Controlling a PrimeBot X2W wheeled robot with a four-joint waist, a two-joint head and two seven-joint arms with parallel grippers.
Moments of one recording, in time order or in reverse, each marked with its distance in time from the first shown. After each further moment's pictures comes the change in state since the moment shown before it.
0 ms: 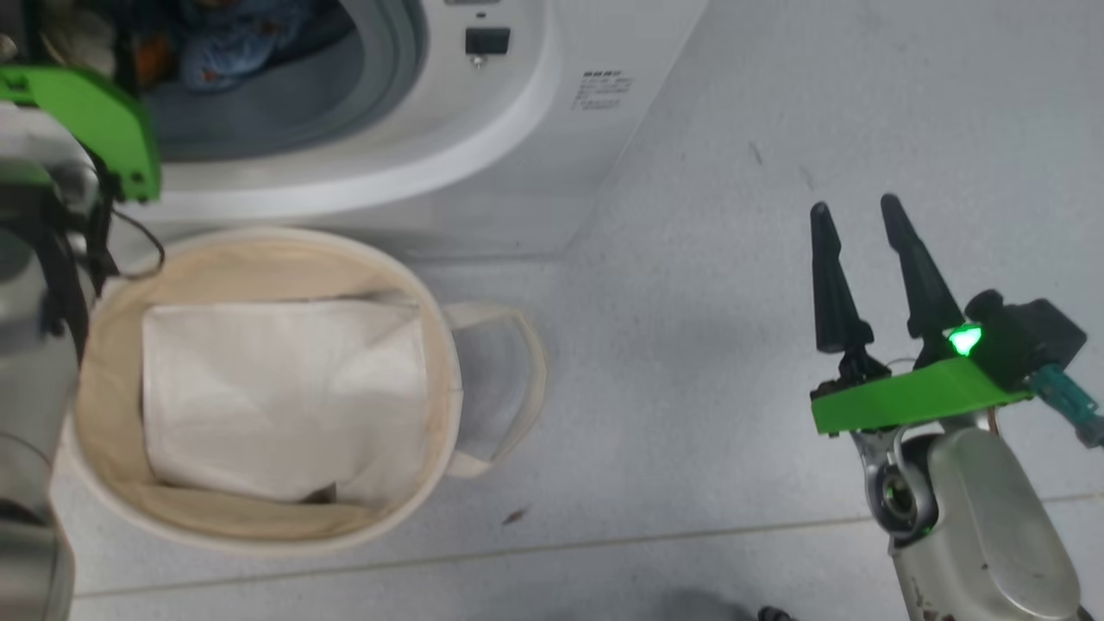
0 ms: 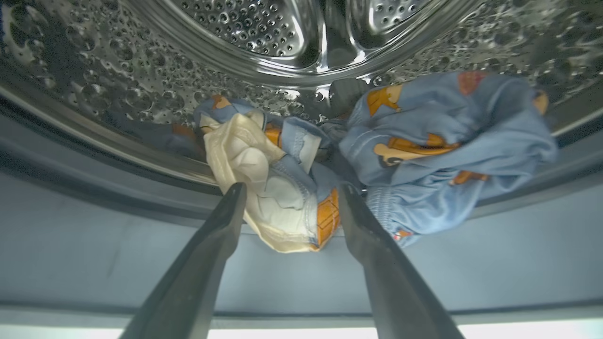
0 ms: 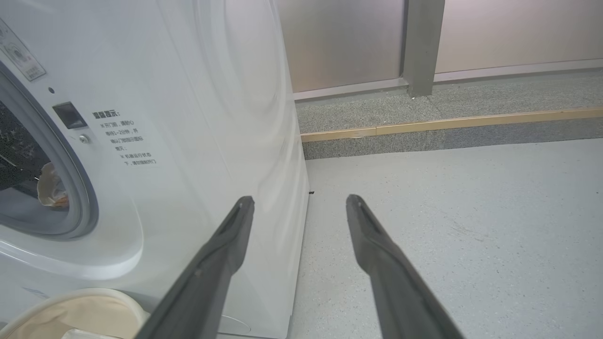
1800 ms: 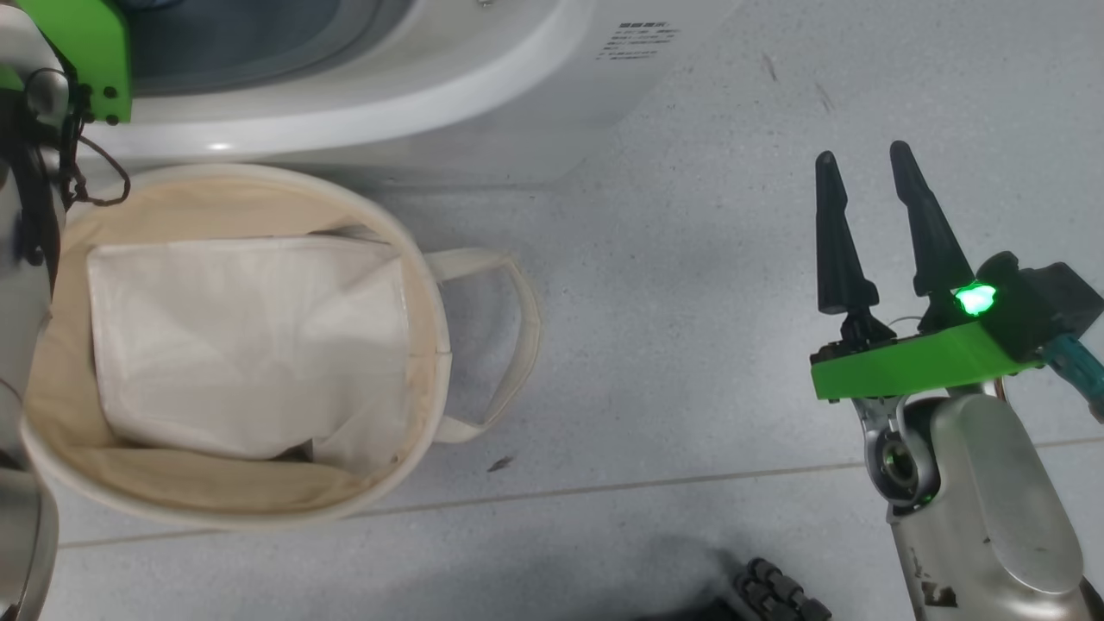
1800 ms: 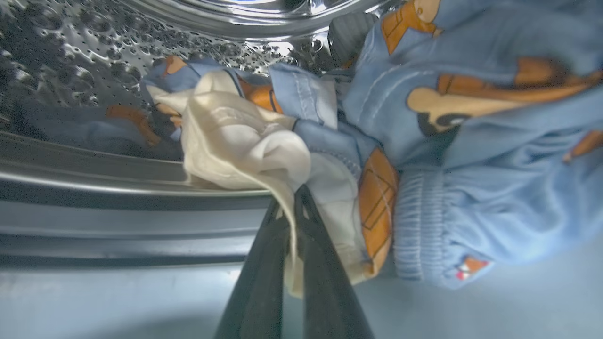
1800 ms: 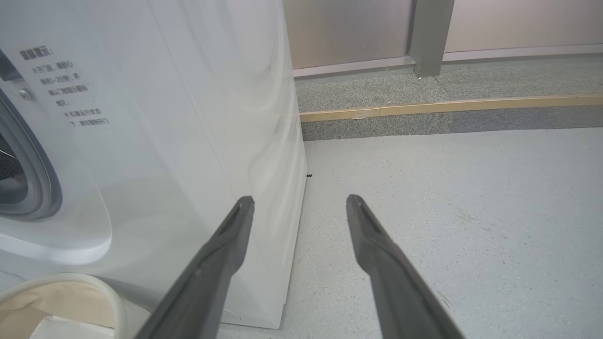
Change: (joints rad) left arm -0.174 -0.010 -0.122 0.072 0.041 0.044 0.085; right arm -0.060 0.009 -0.003 -0.037 -0.018 0.000 0.000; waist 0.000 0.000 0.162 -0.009
